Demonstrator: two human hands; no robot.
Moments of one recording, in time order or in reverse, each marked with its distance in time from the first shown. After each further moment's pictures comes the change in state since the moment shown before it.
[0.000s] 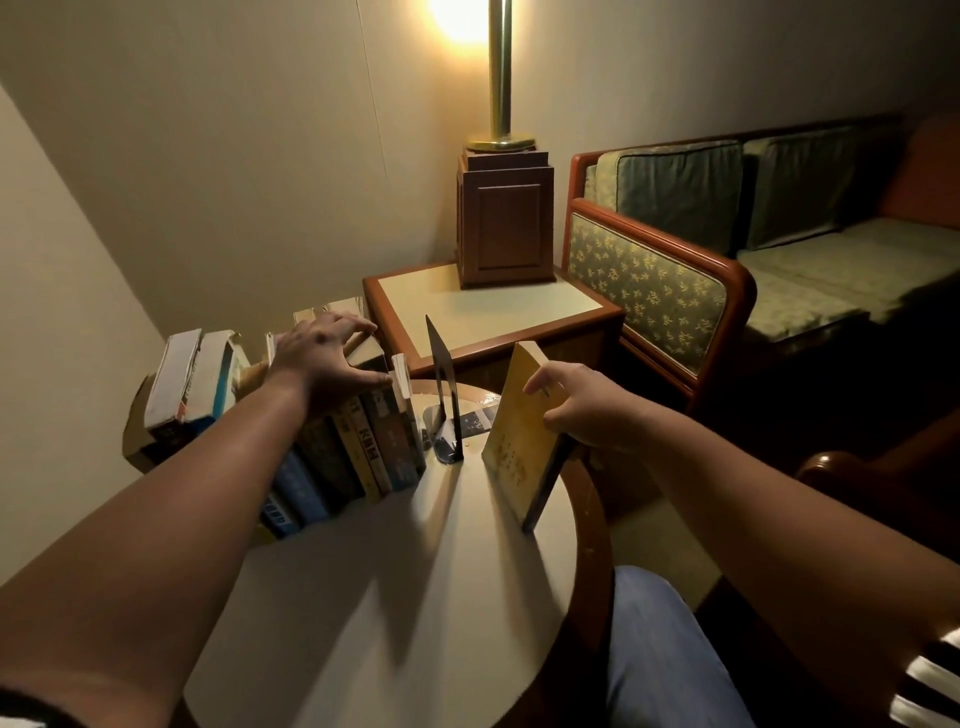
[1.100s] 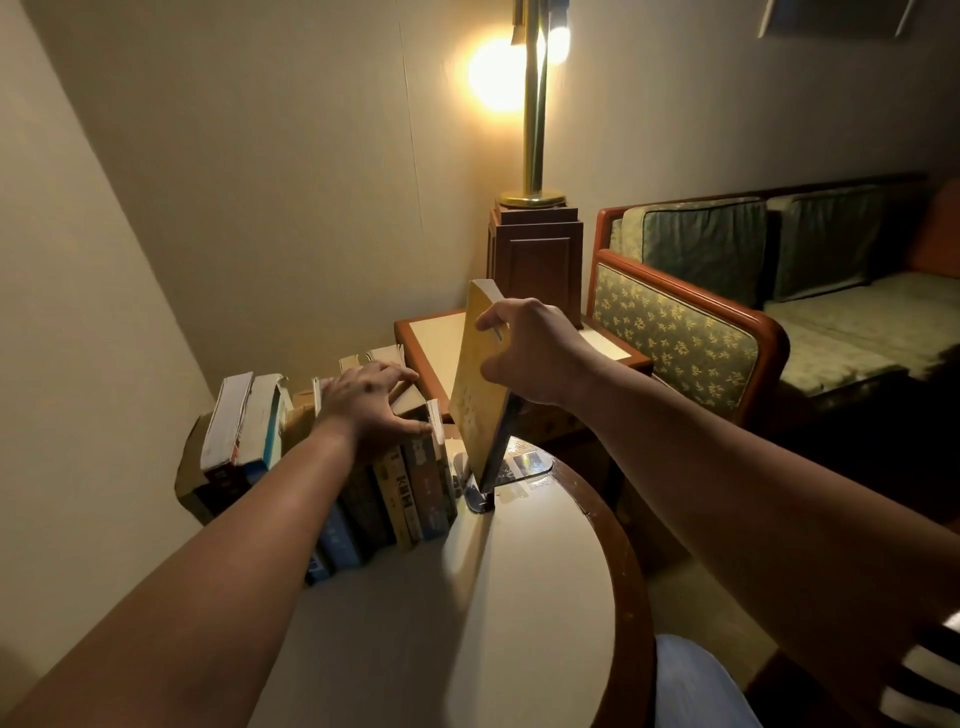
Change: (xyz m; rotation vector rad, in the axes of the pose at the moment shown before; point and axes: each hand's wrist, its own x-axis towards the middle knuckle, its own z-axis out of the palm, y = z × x) left_hand -0.003 0.002 -0.004 0.057 -0.006 0.013; right_hand 0.025 -0.141 -0.015 -0.180 0.297 -0.428
